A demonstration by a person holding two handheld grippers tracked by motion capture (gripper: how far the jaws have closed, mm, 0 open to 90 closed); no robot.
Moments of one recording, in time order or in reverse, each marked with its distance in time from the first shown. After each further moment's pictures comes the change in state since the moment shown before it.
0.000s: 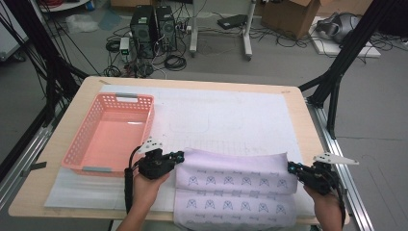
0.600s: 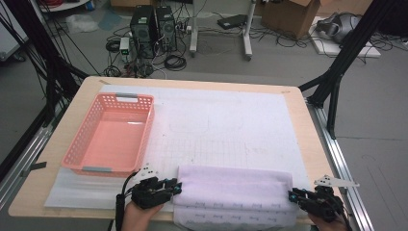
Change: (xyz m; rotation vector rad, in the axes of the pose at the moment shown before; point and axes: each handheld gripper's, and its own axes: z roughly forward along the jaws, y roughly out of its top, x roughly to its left) left arm -0.013 -0.054 -0.021 0.136 -0.006 -0.019; right arm 0.010 -0.052 -0.016 0.175 0.013 0.070
